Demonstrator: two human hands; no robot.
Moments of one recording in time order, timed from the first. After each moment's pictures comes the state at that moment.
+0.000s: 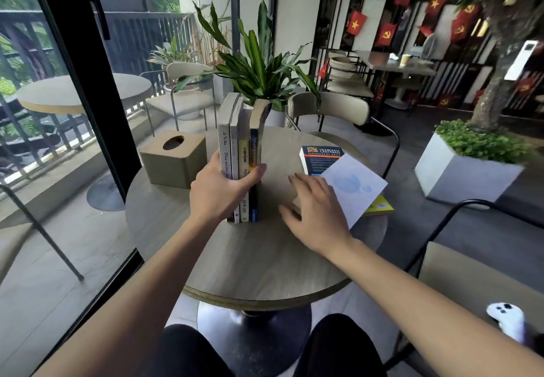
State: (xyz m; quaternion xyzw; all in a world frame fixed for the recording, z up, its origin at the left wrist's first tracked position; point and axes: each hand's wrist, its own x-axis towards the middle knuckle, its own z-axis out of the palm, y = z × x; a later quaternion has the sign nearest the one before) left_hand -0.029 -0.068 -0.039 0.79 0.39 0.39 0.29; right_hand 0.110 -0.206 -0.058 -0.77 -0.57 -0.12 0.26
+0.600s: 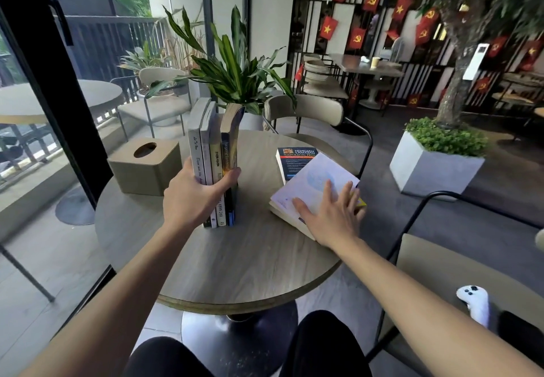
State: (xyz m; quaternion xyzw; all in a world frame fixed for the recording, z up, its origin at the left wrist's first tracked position) left_hand -0.028 -0.068 -0.040 0.78 0.40 0.38 0.29; right_hand 0.171 -0.232 -0.086 -0.94 -0.29 -0.02 0.16
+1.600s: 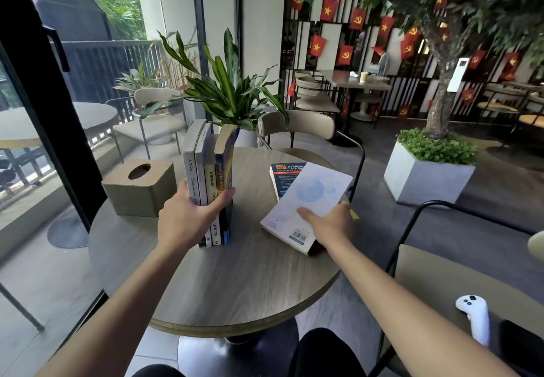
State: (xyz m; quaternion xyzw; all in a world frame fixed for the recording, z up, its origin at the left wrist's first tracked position) left_hand -0.029 -0.072 -0.036 0.79 0.40 0.36 0.30; right_hand 0.172 -0.231 -0.063 -0.86 -0.14 0.05 0.48
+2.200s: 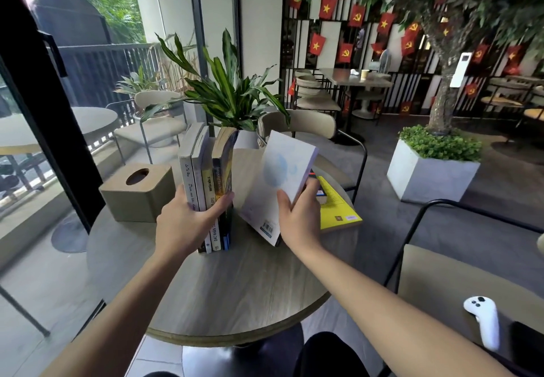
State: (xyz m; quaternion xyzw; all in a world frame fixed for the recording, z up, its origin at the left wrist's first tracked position) left_hand -0.026 -0.066 -0.040 0.79 0.39 0.37 0.31; right_hand 0.125 -0.191 -0.048 -0.73 -0.31 -0.06 0.61
